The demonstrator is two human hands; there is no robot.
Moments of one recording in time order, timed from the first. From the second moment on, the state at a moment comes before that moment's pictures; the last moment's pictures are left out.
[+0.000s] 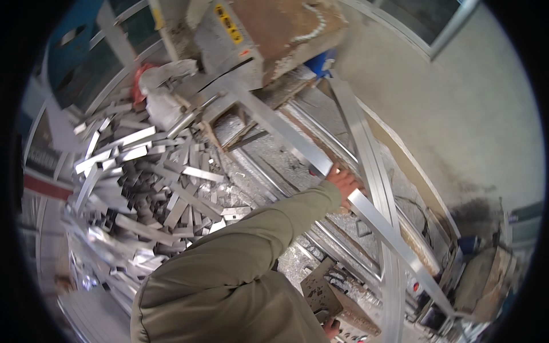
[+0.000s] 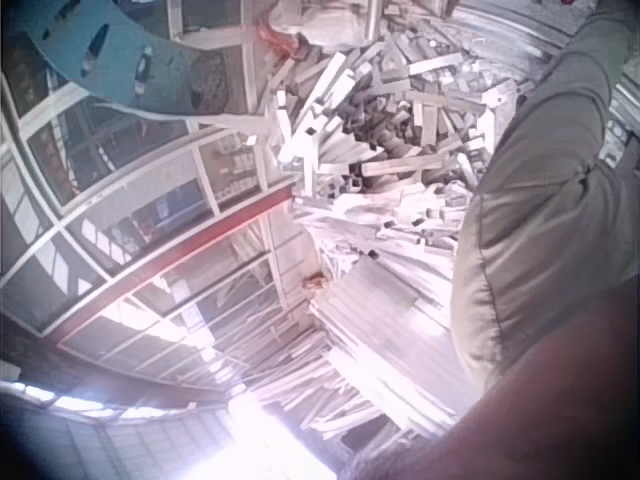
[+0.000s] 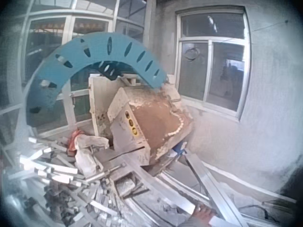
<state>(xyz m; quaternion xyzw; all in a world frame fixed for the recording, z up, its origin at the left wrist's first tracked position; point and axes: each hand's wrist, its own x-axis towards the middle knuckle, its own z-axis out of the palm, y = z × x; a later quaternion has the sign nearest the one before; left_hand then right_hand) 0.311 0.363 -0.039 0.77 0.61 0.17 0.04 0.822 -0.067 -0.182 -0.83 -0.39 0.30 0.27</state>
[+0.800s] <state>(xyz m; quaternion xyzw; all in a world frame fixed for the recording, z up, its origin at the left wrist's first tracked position) 0.346 0.357 -0.008 0.78 0.63 0.01 0.00 0.840 -0.171 -0.150 -0.90 -0.35 0.25 0.08</state>
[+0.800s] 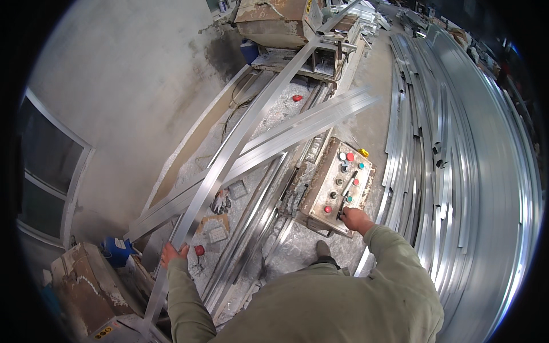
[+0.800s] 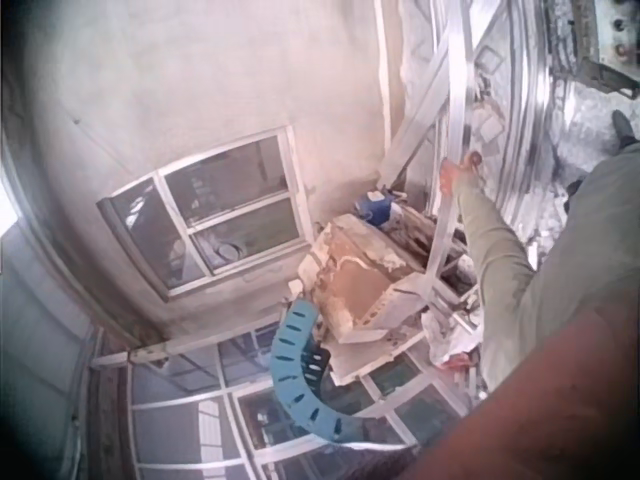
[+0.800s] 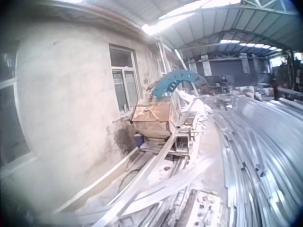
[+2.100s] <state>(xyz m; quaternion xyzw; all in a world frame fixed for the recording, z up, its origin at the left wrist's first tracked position) 0.252 0.168 0.076 0.83 0.43 -0.03 0.34 0.831 0.033 -0.041 -0.50 -0.11 0.49 0.71</state>
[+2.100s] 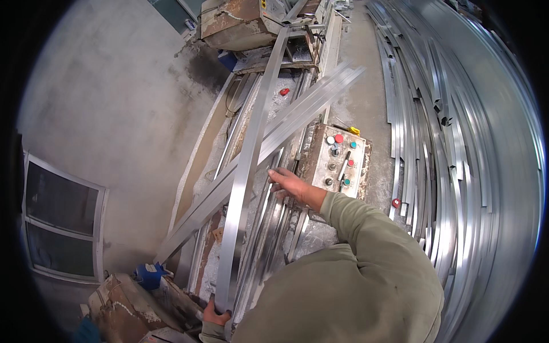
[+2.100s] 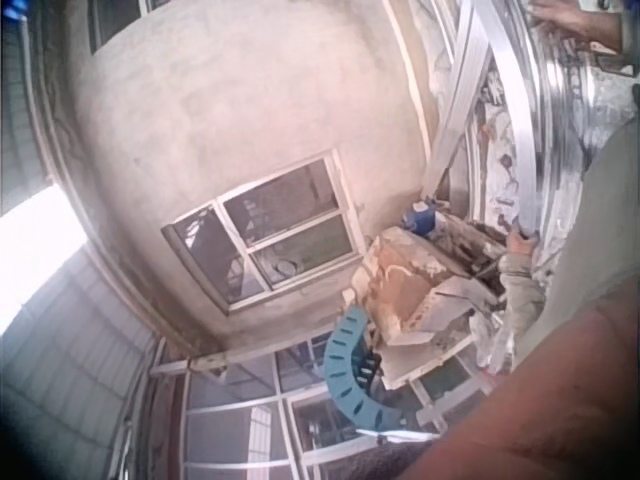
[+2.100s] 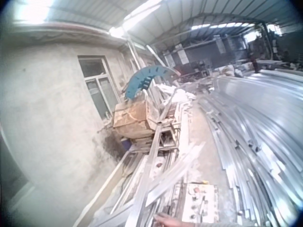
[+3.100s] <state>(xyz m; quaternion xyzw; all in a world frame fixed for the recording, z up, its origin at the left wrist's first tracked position) 0.448 0.049 0.233 0.92 0.34 -0.11 -0.14 0.938 0.001 -0.022 -0.38 0.12 0.39 0.83</state>
